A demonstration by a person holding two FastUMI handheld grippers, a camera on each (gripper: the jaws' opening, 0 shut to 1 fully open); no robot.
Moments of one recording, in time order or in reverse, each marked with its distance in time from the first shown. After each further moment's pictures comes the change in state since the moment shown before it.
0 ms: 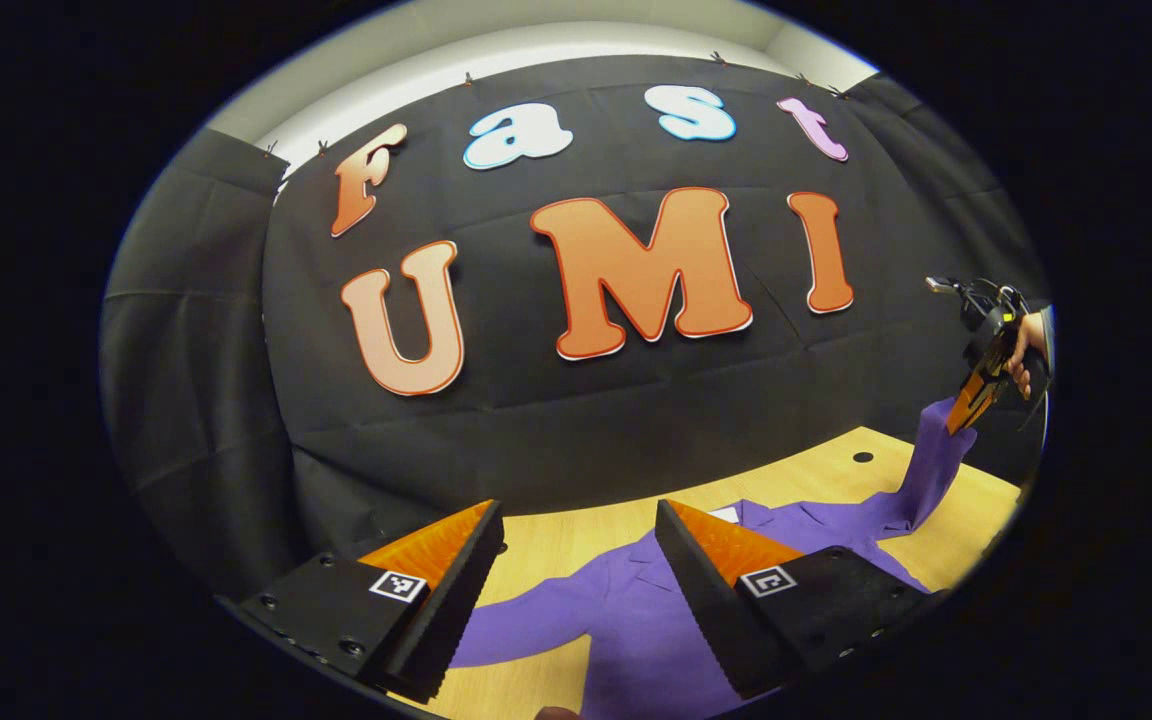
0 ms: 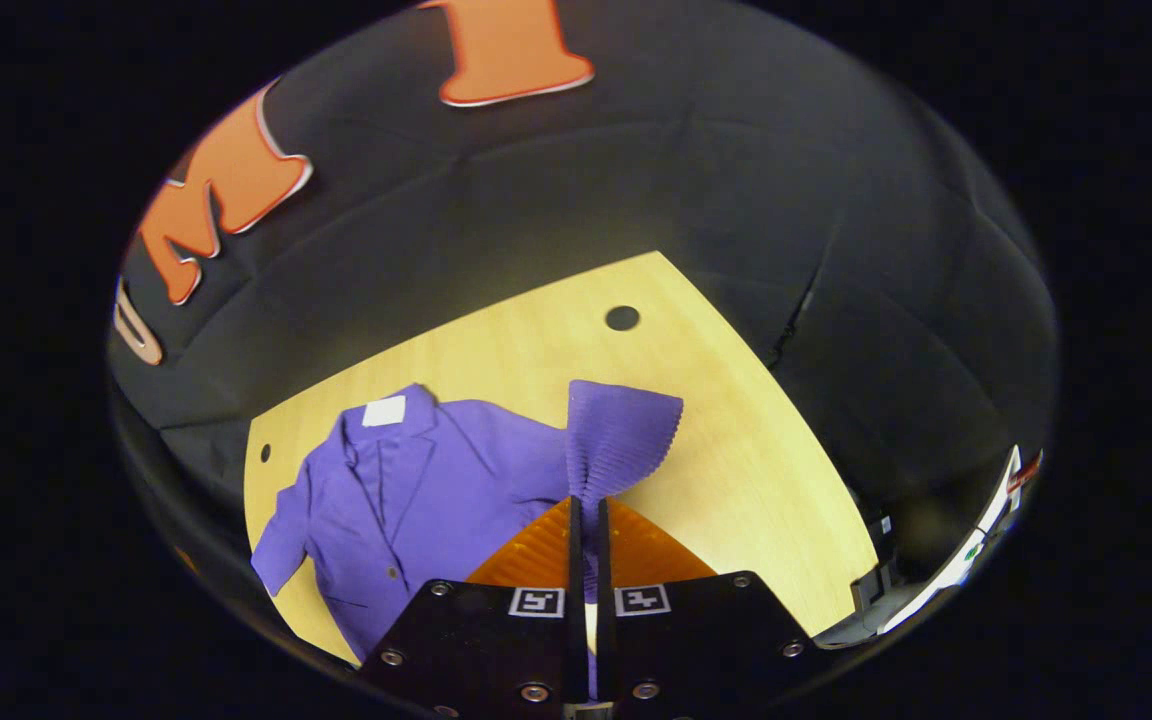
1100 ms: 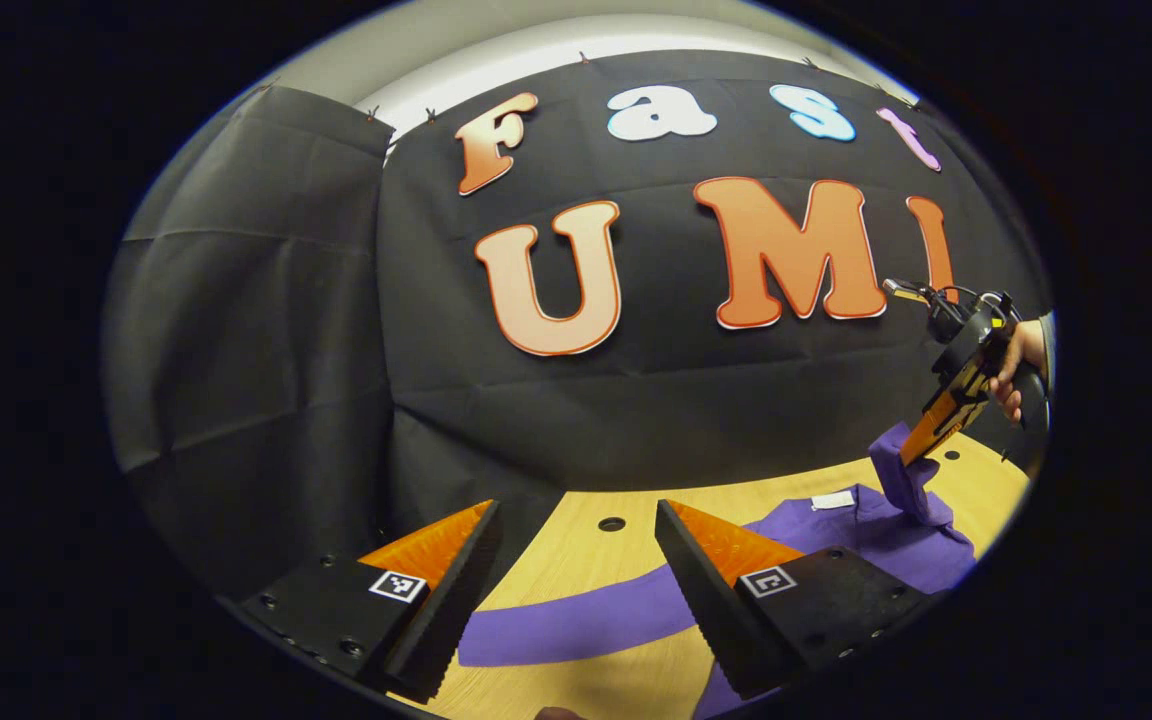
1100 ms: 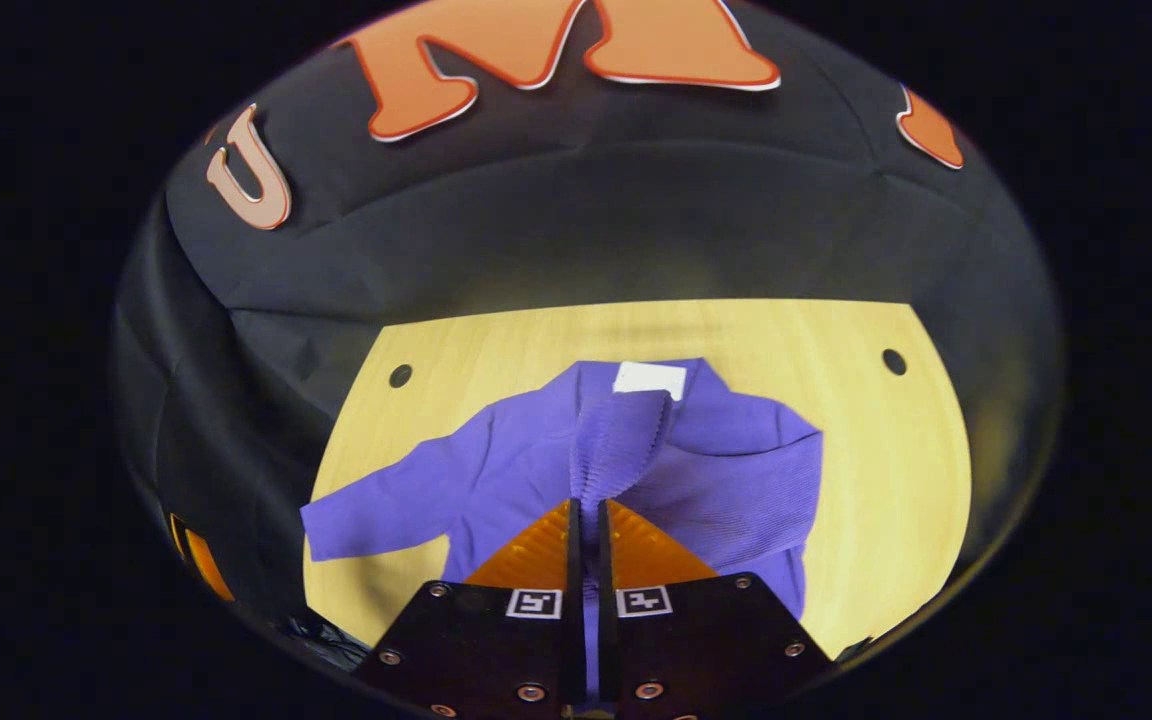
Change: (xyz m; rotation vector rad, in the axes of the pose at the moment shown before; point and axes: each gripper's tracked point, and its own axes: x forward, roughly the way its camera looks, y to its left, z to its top) left arm -0.019 0.176 -0.076 -0.094 0.085 0.248; right arm 0.028 0.321 -0.057 -0.270 0.097 0.279
